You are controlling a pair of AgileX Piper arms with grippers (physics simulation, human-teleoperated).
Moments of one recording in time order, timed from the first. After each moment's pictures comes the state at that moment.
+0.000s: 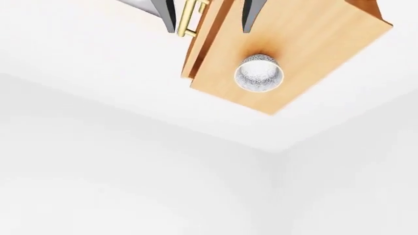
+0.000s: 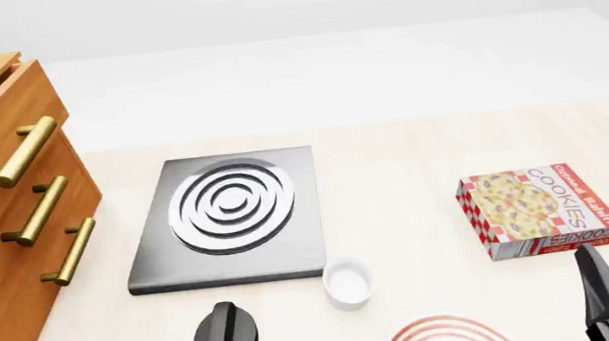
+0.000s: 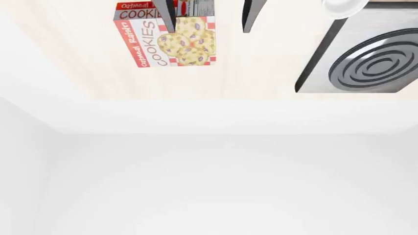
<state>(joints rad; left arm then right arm) 0.35 0.72 -1.31 0.67 -0.15 0.00 0.00 0.00 0.00 0.00</state>
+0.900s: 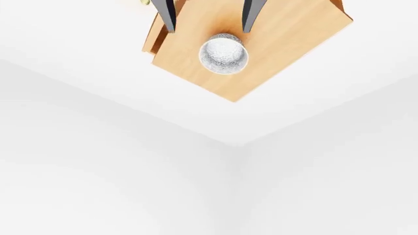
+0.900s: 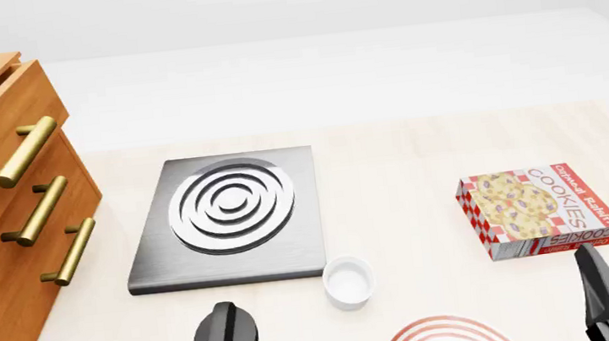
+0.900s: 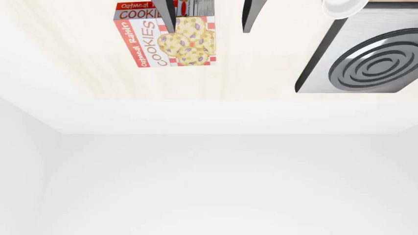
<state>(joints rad) 0.53 0.85 -1.37 0.59 -0.15 0.00 0.00 0.00 0.00 0.00</state>
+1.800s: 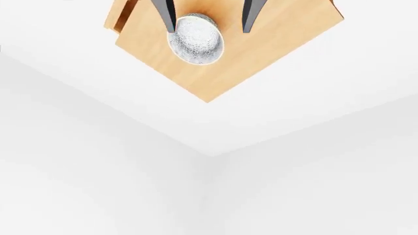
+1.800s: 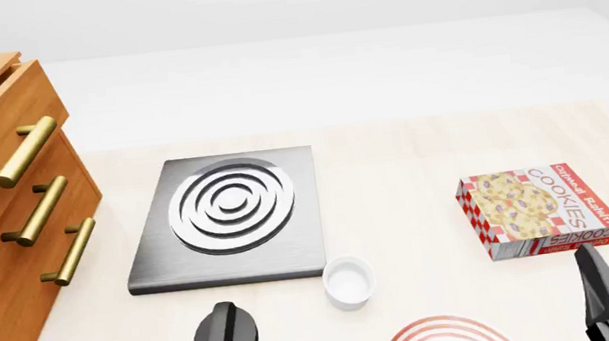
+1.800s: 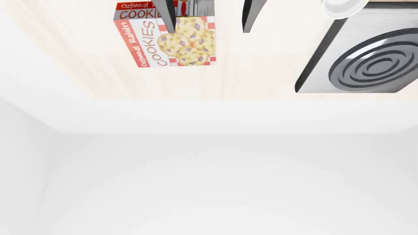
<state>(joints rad) 0.66 1.03 -1.36 0.46 -0.20 0.00 0.00 0.00 0.00 0.00</state>
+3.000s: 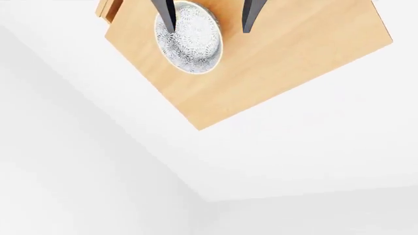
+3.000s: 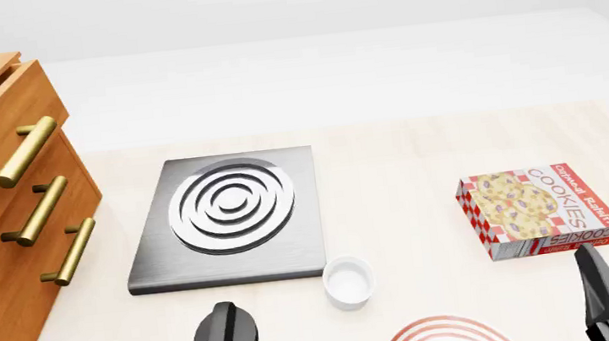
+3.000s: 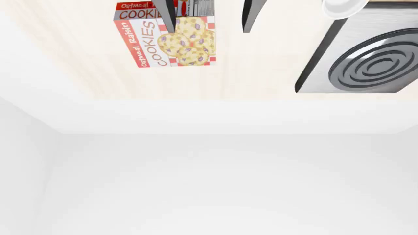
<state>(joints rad) 0.66 1.25 -1.37 0.45 -0.42 0.00 0.00 0.00 0.00 0.00</state>
